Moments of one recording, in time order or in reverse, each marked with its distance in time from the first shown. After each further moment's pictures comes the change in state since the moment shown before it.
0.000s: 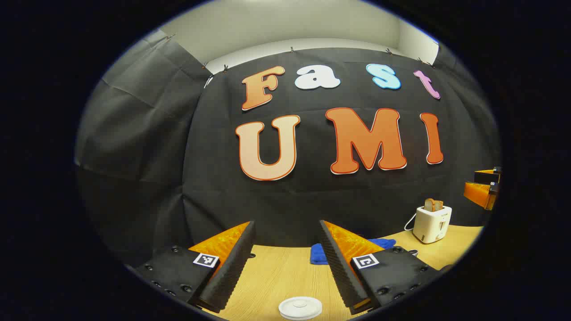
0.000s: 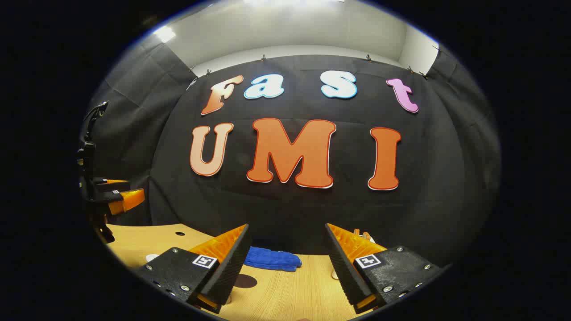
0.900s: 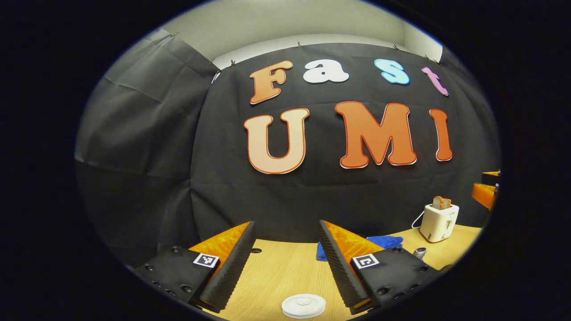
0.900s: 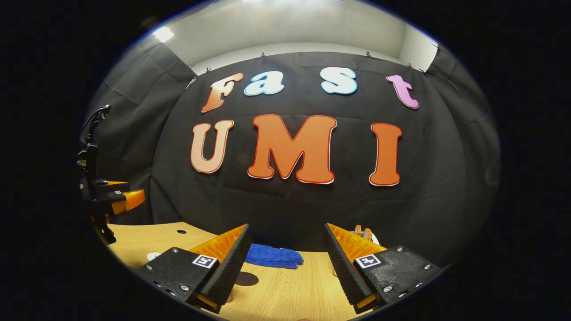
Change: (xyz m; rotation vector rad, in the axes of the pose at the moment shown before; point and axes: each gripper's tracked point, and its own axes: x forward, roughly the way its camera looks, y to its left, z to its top) left arm 0.003 0.009 -0.014 -0.021 0.035 0.048; right arm -0.001 0.004 -0.008 0.009 0.023 0.010
